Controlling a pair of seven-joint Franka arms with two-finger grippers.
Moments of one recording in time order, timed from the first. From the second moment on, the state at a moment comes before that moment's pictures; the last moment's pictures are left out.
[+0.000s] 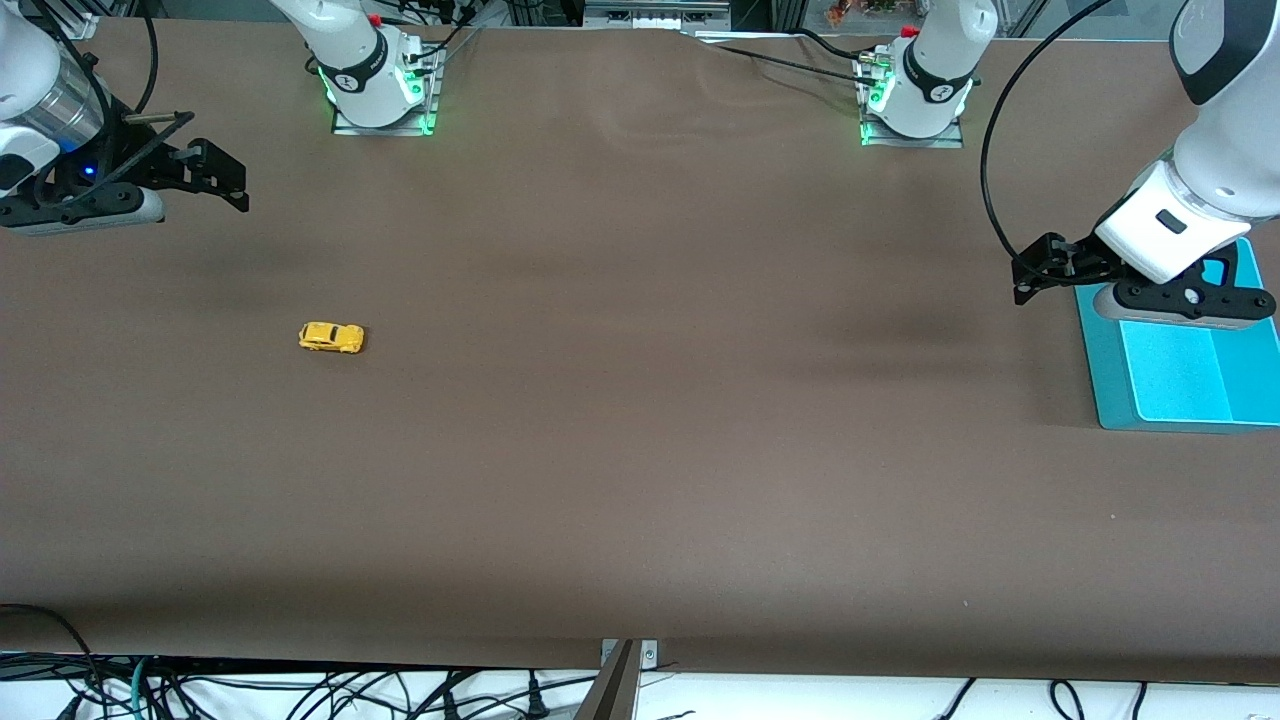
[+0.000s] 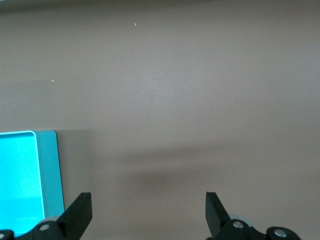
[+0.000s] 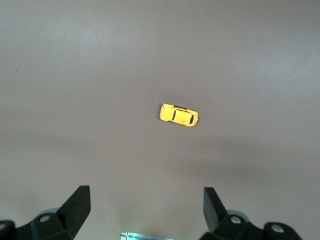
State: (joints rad) left arm -0.07 0.06 -0.05 -1.64 0.02 1.74 -0.03; right arm -0.10 -0.13 0.17 -1.82 0.03 1.62 -0.08
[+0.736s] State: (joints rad) left arm -0.07 0.06 -0.08 -1.64 0.02 1.74 -0.03; right arm -0.10 -0.14 0.17 -1.82 0.03 1.60 -0.07
